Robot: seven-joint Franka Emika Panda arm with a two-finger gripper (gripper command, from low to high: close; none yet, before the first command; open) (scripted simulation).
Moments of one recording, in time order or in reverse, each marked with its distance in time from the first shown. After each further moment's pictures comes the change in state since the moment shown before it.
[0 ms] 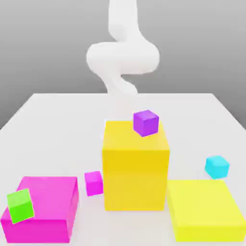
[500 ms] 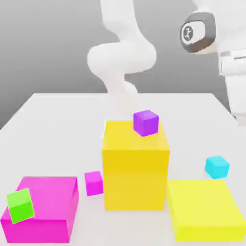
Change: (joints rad) arm 0.452 0.555 0.177 -0.312 0.004 0.346 -0.599
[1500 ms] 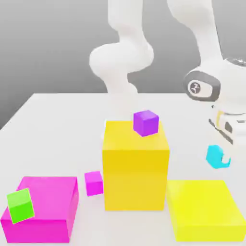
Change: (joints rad) arm 0.036 0.215 -0.083 -0.033 -0.029 0.046 -0.061
